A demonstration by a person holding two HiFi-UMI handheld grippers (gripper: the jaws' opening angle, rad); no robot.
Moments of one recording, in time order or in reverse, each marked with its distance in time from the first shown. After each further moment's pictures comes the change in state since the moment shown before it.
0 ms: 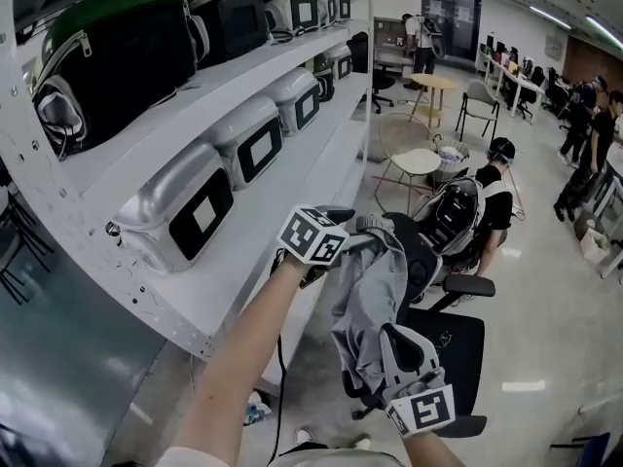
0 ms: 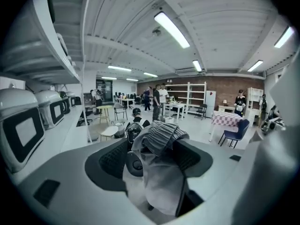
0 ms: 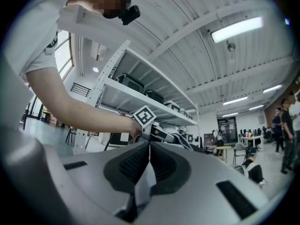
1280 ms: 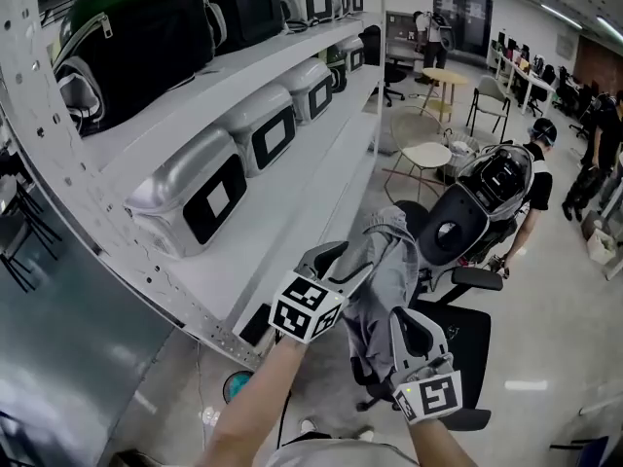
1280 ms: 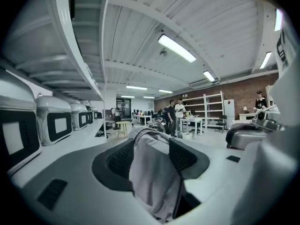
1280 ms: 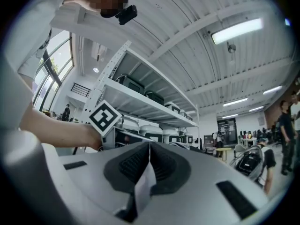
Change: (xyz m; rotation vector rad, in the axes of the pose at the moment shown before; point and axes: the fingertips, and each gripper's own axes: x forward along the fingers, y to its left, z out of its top) left arm -0.087 -0.070 -0.035 -0.037 -0.248 0.261; right arm 0.005 0.002 0.005 -0.011 -0.021 -0.003
